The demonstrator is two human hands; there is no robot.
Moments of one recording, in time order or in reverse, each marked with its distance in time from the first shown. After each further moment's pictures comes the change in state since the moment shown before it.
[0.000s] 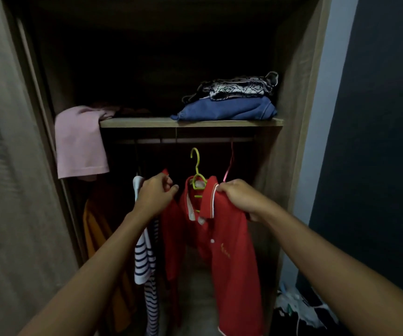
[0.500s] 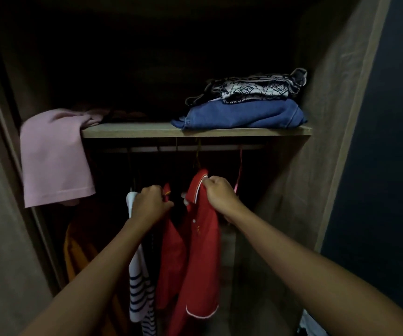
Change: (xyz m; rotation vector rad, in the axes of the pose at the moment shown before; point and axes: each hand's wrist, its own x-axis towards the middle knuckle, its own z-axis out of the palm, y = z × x) left_hand 0.084 -0.054 0.032 0.306 -0.047 -0.126; right_hand 0.129 -0.009 0.058 -0.119 0.274 -0.148
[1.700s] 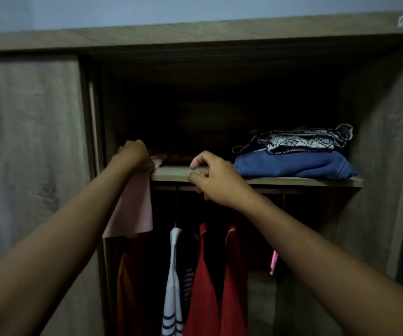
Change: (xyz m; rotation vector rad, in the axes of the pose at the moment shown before) left_hand 0.076 -0.002 -0.253 0.260 0.106 -0.290; right_hand -0.025 -0.181 -0.002 -0.090 -0.190 -0.599
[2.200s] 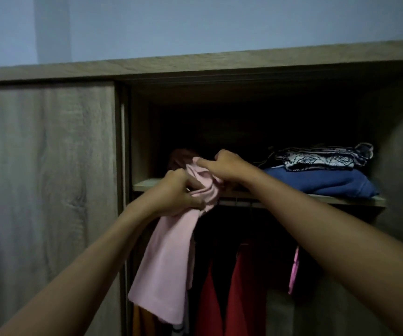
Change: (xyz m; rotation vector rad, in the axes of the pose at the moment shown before) left_hand -0.113 -0.001 -0.013 -0.285 -0.056 0.724; right_hand 0.073 -0.022 -0.009 -0.224 -0.049 0.251
